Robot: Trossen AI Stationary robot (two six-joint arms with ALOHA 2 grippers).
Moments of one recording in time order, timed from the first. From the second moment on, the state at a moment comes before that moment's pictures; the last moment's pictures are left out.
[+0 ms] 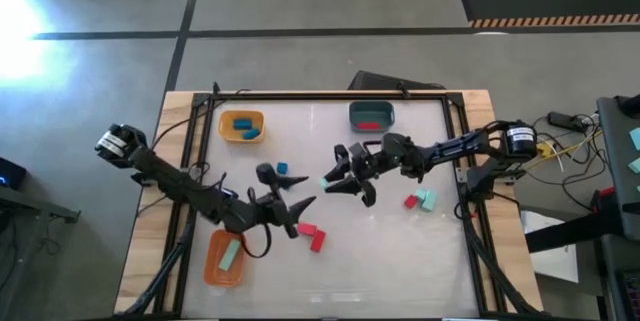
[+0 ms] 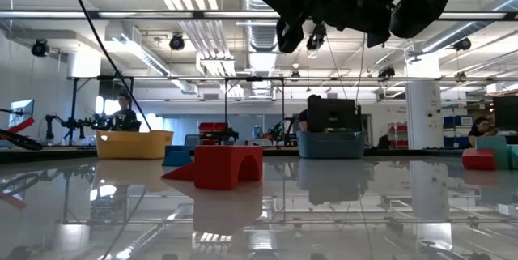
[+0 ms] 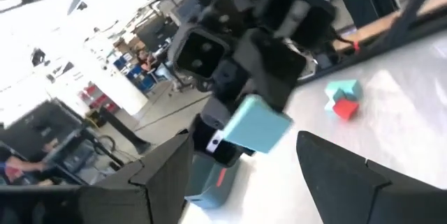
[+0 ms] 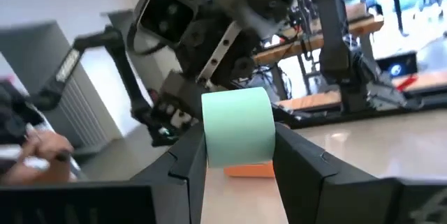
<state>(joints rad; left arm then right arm) -0.51 1.40 0.85 0.46 -0.97 0.51 -0.09 1.65 0.76 1.01 -0.53 0.45</state>
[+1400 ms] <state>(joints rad) -0.42 1.67 0.94 0.83 -1.10 0.99 -0.10 1.65 0.76 1.02 -0.48 0.59</state>
